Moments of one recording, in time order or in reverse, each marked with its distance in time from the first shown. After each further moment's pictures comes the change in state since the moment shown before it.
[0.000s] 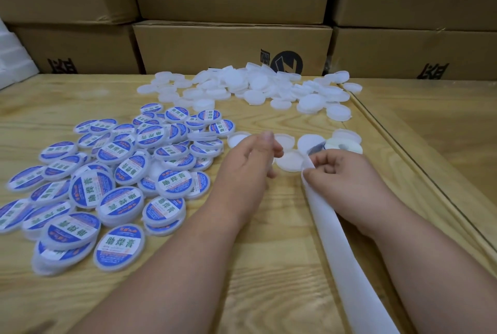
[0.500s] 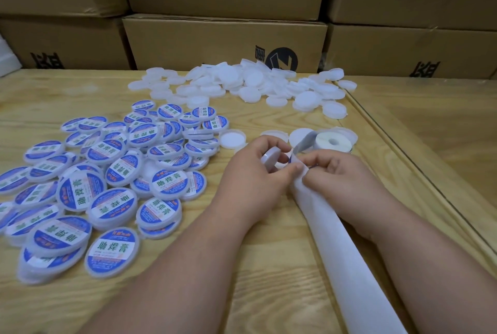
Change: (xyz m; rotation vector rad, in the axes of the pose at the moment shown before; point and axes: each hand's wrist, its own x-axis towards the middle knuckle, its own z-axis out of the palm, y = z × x) left_hand 0.002 -0.003 0.009 0.136 -0.055 0.073; right_hand -0.010 -0.014 0.004 0.186 -0.154 0.005
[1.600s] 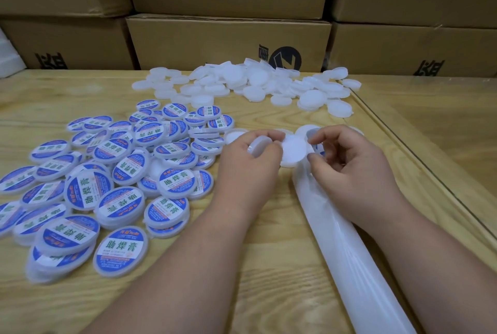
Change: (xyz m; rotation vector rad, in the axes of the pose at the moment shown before) left_hand 0.000 0.005 -0.007 -0.296 0.186 -0.081; right_hand 0.007 0.012 0.002 -0.200 0.309 -0.405
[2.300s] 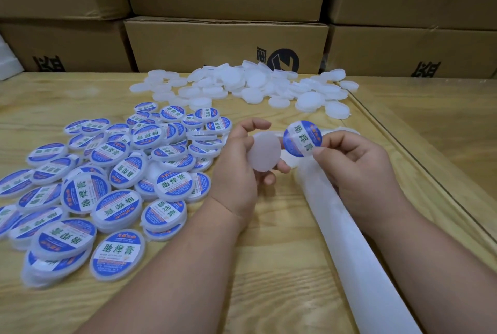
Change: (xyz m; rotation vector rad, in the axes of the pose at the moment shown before) left_hand 0.006 0.000 -0.004 -0.422 -0.196 -0.068; right_hand 0.002 -0.011 0.001 0.355 0.030 0.183
